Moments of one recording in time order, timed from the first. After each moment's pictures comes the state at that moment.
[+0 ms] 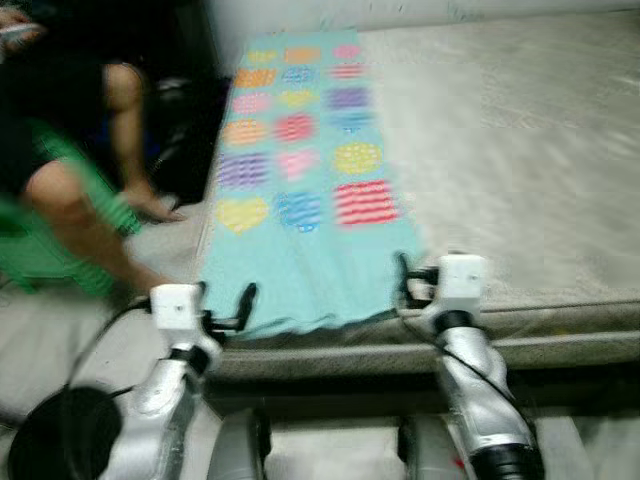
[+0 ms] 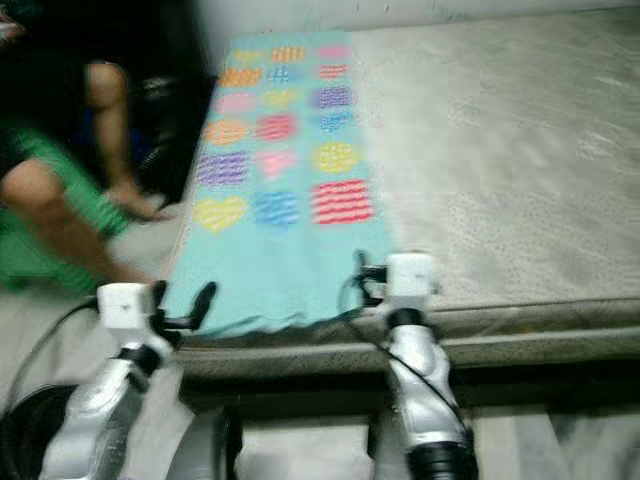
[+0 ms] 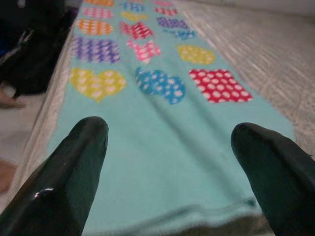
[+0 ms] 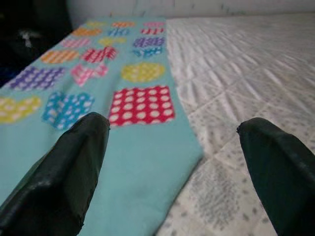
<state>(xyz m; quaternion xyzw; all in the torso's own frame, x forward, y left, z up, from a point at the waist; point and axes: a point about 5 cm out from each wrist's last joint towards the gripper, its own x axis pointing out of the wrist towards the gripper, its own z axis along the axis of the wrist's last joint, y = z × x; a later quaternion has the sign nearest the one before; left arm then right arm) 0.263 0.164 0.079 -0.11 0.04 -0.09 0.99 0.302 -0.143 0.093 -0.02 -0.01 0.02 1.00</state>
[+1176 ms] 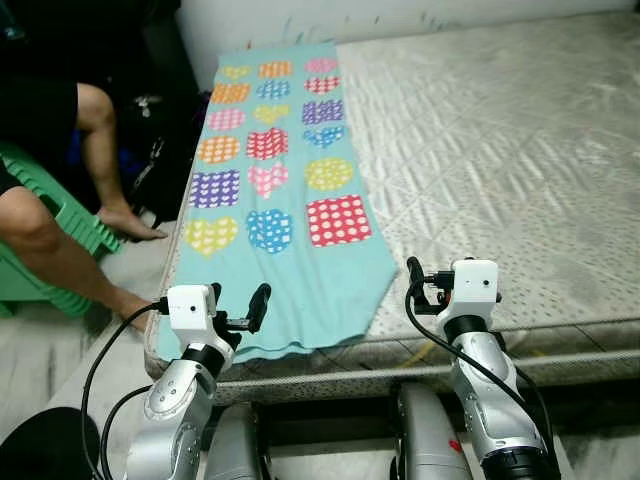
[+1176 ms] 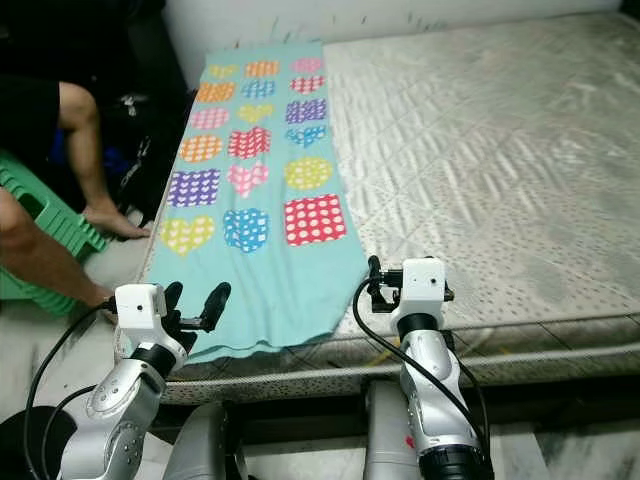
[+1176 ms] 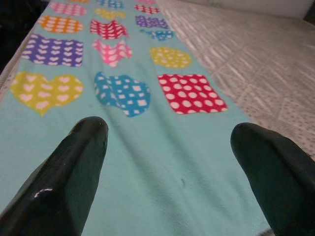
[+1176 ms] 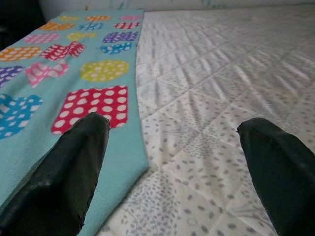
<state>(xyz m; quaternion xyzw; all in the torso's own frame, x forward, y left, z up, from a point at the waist) 0.263 0.152 0.077 -0.12 0.05 -0.10 0.99 0.299 -0.159 0.087 -0.02 0.01 0.00 1.00</state>
